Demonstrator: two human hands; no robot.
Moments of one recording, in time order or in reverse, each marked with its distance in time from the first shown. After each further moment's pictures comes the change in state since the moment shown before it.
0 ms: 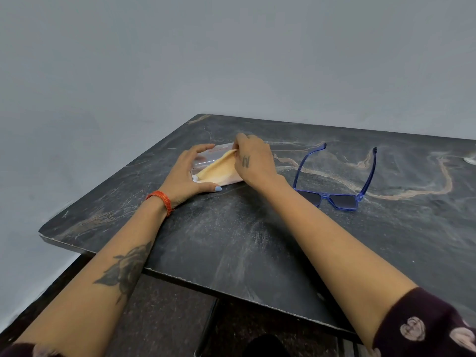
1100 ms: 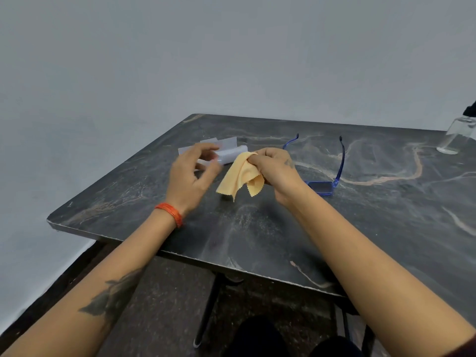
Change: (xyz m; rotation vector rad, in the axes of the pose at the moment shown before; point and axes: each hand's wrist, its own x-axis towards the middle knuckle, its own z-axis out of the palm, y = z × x) left_hand -0.047 0.074 0.030 -0.010 0.331 0.222; right_hand -0.075 0.021 -0.059 0.954 -0.070 0.512
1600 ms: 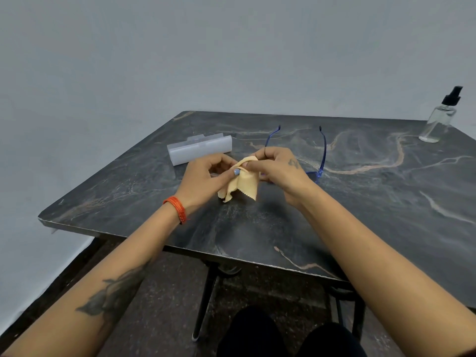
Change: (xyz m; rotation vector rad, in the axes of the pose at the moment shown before) left_hand -0.008 0.037 0.024 -0.119 -0.273 -0.171; right_hand -0.026 0.007 -0.036 -0.087 -0.088 -0.117
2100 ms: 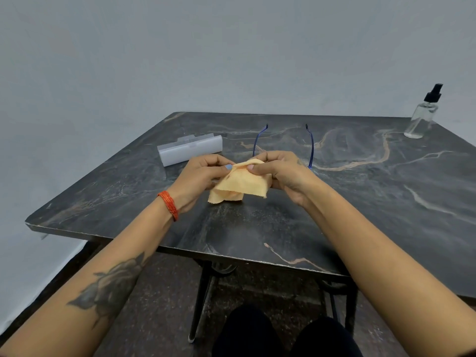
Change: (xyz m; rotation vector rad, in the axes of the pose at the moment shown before) left_hand 0.004 0.015 0.005 -0.313 -0.155 -0.277; right_hand -0.009 0.003 -0.026 0.180 -0.121 0.162
